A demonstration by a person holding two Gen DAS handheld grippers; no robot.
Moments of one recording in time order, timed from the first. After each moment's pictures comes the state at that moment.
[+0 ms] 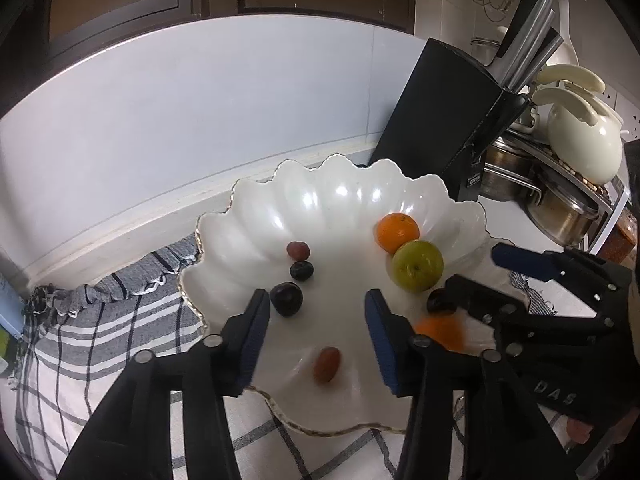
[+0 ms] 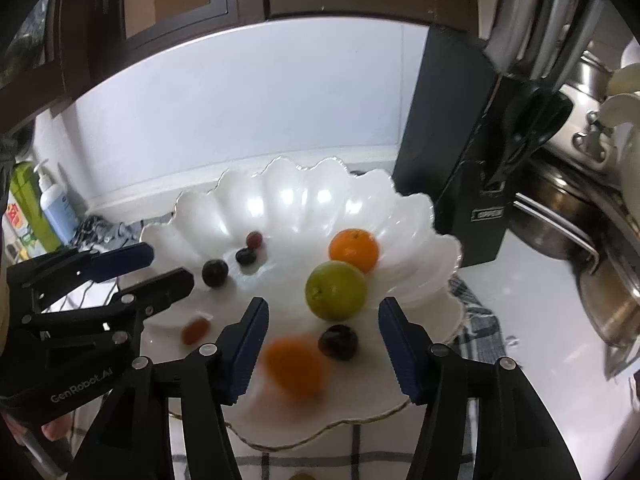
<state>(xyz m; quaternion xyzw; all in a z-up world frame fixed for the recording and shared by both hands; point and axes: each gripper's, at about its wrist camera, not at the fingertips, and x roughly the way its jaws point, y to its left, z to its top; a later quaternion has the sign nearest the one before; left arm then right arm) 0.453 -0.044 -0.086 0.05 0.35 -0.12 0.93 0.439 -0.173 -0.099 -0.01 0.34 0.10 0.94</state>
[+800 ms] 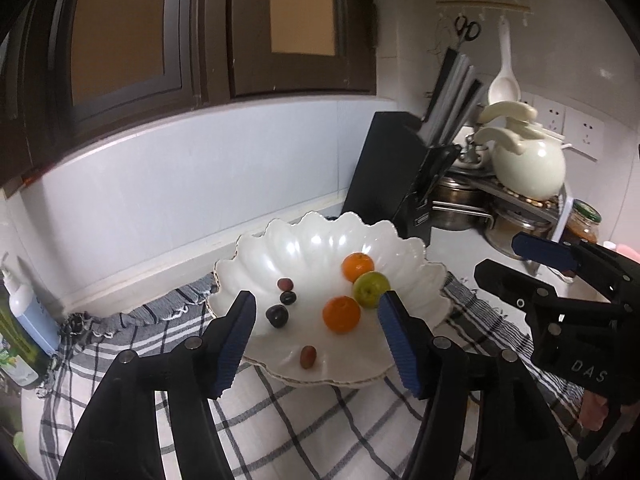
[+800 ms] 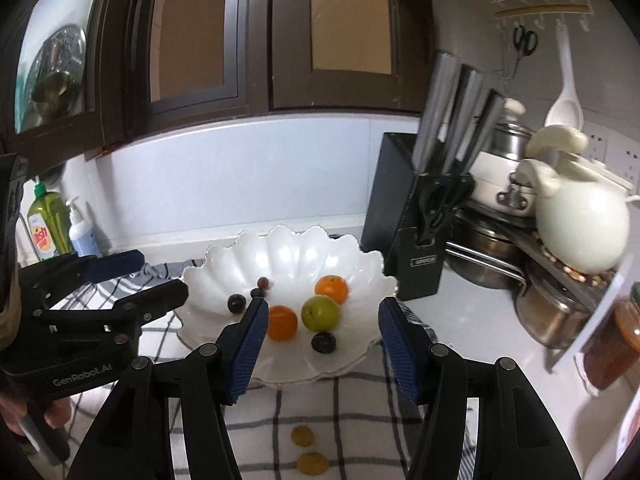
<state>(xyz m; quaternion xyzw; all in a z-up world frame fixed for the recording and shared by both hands) 0.366 -0.045 -0.023 0.06 0.26 -0.15 0.95 0.337 -0.193 -0.034 -0.01 0.23 0.07 0.97</state>
